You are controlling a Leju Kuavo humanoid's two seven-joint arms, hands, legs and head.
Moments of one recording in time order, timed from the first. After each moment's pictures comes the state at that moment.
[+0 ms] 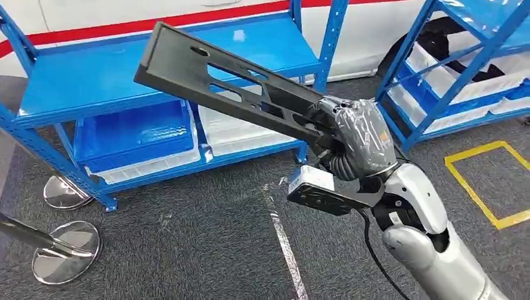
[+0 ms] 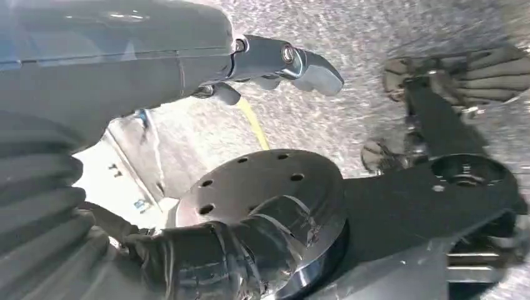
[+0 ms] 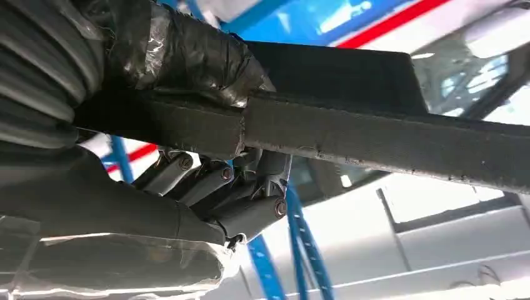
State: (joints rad) left arm -0.12 0.08 -1.05 -0.19 1.30 -0.08 0.19; right arm -0.55 -0.31 0.64 -1.83 0.74 0.03 0.10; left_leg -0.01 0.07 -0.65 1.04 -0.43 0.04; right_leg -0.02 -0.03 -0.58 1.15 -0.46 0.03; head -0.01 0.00
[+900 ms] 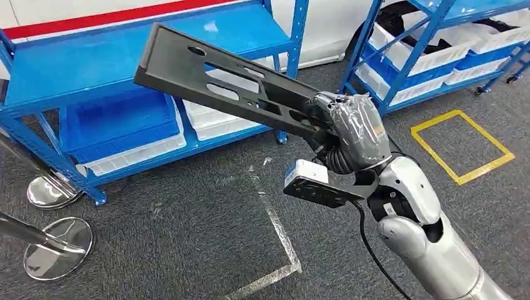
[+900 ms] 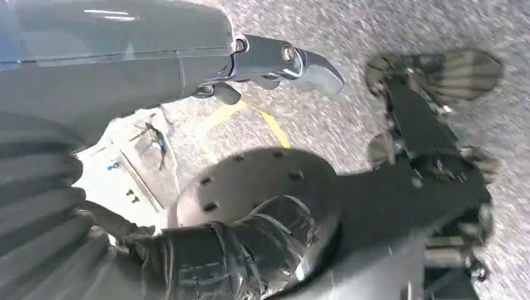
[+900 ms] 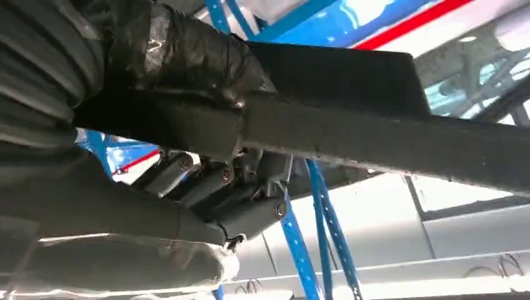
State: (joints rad) left arm -0.12 0.08 -1.04 -0.19 1.31 -0.09 0.17; right arm -0.58 -0.30 0.64 -1.77 0.75 0.03 0.06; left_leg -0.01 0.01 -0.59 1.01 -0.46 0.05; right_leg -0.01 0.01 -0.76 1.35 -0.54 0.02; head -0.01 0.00
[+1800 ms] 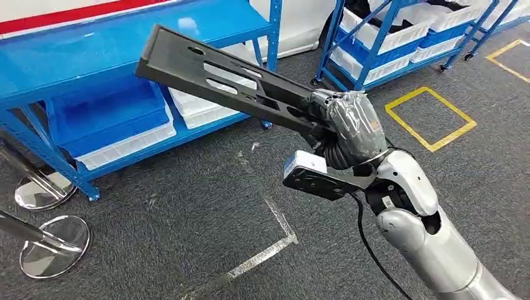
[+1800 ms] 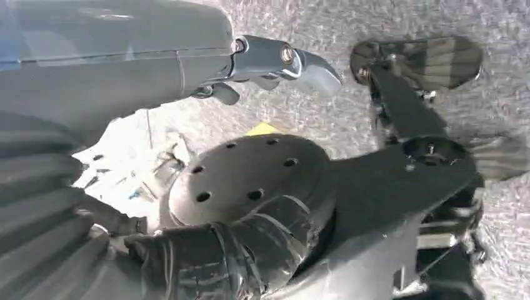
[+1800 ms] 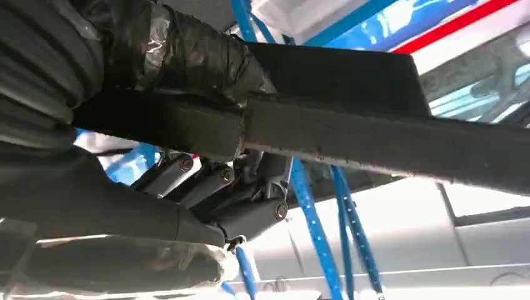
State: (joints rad) left arm -0.12 0.08 -1.04 -0.19 1.32 -0.09 0.15; right arm -0.62 -0.29 0.65 -1.72 0.70 0.03 0.06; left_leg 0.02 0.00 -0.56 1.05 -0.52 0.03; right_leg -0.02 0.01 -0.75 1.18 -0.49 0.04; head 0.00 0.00
